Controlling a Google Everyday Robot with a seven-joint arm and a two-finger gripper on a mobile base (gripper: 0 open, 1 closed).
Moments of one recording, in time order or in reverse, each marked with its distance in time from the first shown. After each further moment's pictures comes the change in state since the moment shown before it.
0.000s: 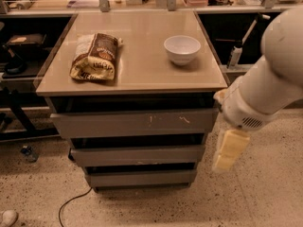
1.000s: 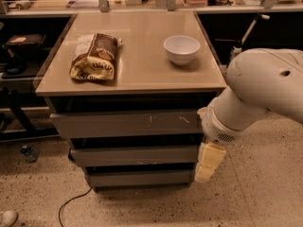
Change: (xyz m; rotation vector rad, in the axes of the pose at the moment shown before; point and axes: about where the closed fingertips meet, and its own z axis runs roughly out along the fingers) arm -0.009 0.011 0.070 -0.056 -0.009 -0.003
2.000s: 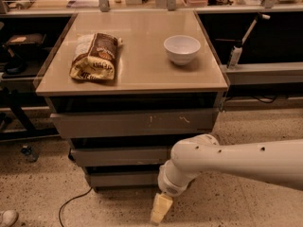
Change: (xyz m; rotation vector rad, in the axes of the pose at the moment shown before) arm -0.030 0.079 0.254 -0.216 -0.095 0.085
